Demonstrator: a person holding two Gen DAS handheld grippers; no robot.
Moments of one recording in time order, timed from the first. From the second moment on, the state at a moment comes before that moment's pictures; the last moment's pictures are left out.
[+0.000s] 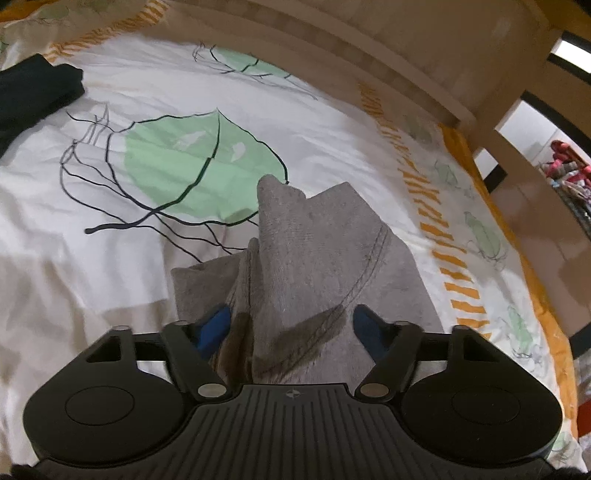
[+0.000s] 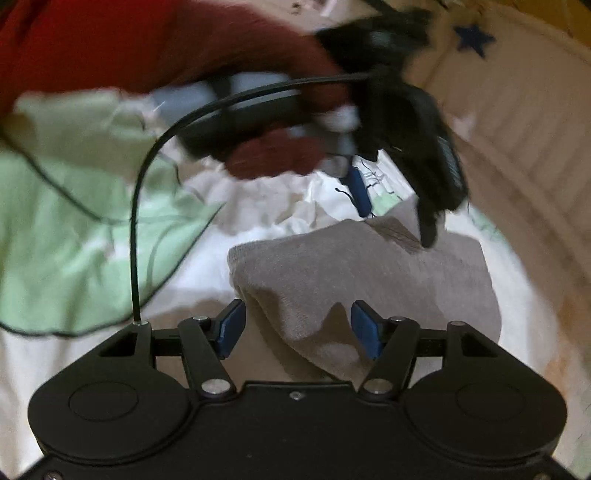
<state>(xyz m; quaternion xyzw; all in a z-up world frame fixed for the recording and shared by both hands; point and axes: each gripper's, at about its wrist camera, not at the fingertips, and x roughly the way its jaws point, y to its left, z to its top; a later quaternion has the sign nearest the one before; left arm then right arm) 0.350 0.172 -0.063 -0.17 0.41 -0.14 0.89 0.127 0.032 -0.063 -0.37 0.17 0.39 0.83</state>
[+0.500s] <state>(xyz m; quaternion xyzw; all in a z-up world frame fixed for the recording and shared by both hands) 0.359 0.190 -0.081 -0.16 0.43 -0.11 0.88 0.162 0.040 -0.050 -0.16 0.24 0.42 0.86</state>
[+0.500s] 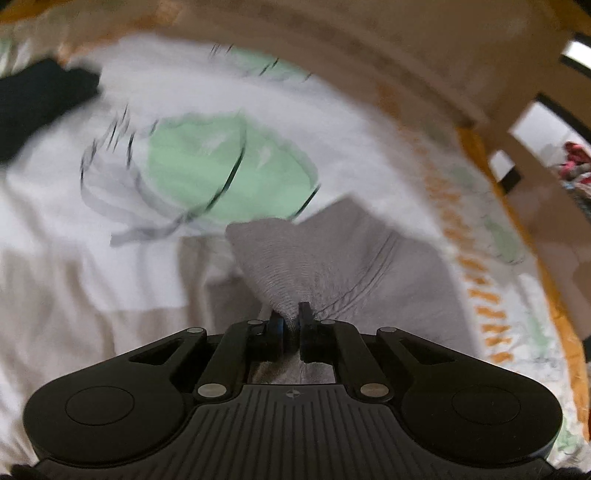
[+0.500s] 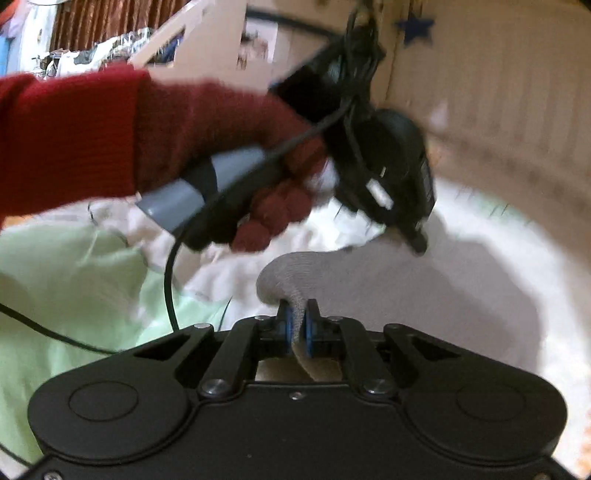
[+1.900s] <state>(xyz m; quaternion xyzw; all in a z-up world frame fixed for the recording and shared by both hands) 0.270 0.151 -0.099 -0.08 0.36 -0.12 0.92 0.256 -0.107 -0.025 0.05 0.27 0.34 0.90</state>
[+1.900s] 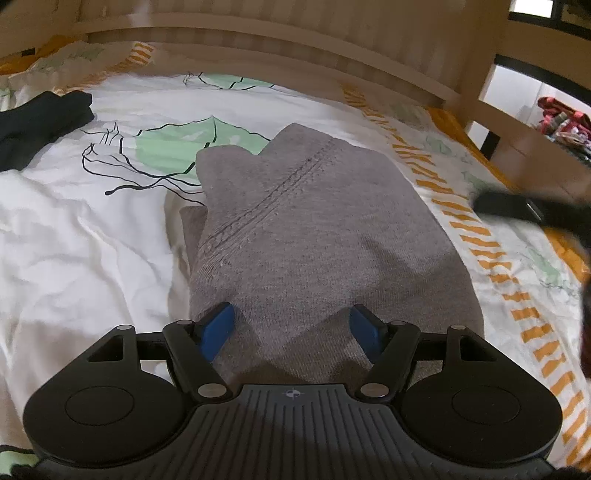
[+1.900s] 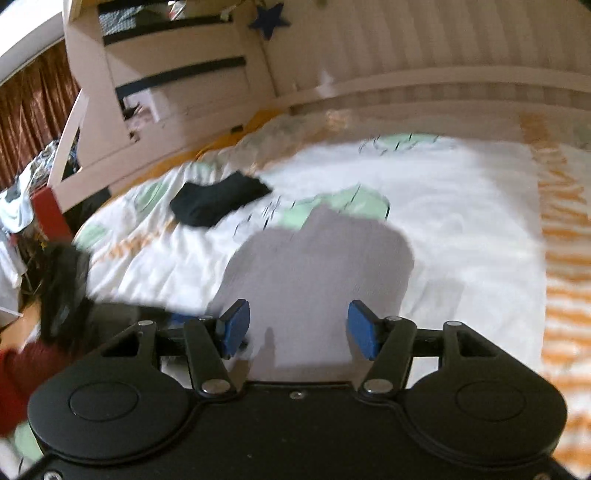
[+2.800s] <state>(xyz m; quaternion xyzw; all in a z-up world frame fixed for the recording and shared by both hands) 0.263 0.194 -0.099 -0.21 0.37 -0.08 0.90 0.335 -0.144 -0.059 0.18 0.34 0.29 0.87</state>
